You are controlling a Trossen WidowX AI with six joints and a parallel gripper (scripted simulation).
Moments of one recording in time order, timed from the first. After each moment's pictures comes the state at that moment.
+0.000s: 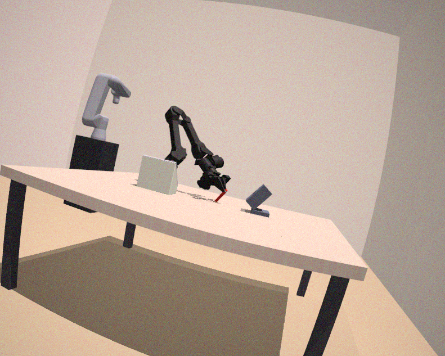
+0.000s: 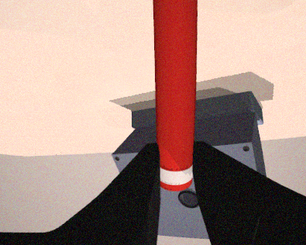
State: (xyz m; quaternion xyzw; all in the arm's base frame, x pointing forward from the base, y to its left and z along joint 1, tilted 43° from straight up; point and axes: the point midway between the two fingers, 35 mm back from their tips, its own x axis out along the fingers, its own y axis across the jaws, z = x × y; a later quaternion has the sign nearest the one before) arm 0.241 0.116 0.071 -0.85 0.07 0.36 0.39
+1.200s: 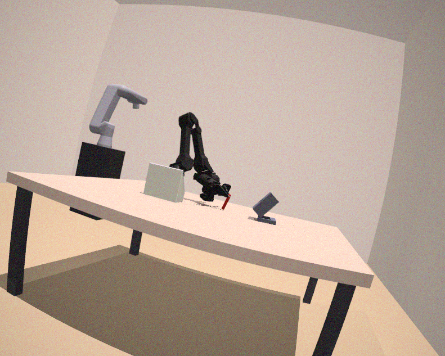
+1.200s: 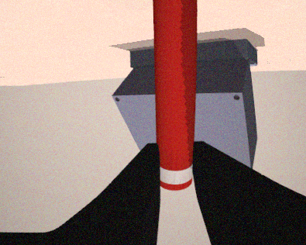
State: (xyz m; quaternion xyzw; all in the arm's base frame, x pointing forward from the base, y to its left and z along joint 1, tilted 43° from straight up) arm 0.219 0.122 0.077 -0.89 0.13 0.22 0.38
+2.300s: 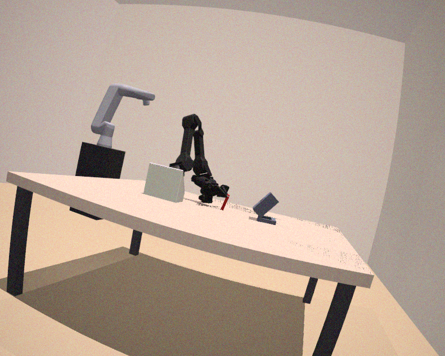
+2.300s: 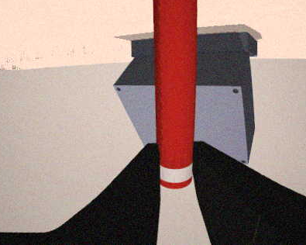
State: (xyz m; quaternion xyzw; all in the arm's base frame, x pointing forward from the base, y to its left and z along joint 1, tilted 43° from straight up) arm 0.212 0.127 0.075 -0.90 0.15 0.19 0.37
